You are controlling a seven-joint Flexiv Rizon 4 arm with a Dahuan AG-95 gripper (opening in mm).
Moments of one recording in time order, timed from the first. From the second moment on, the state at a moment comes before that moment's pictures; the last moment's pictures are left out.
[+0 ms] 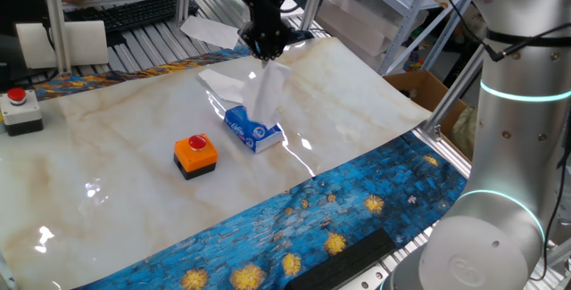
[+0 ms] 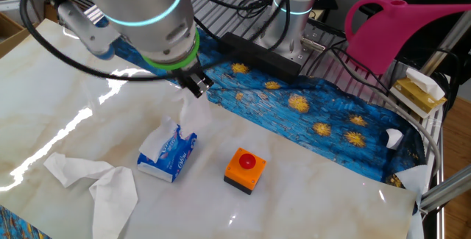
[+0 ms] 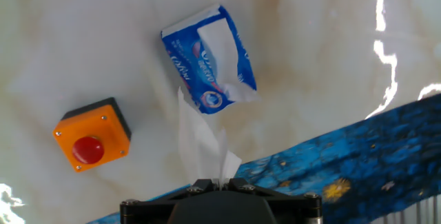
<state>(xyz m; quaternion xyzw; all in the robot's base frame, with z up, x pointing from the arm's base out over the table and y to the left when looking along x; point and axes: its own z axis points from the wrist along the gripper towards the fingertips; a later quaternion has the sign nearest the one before) 0.537 -0.019 0.246 -0.15 -0.97 0.04 0.19</state>
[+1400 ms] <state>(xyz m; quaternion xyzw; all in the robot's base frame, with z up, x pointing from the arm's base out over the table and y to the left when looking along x) 0.534 -0.013 0.246 -0.19 -0.96 -0.01 0.20</state>
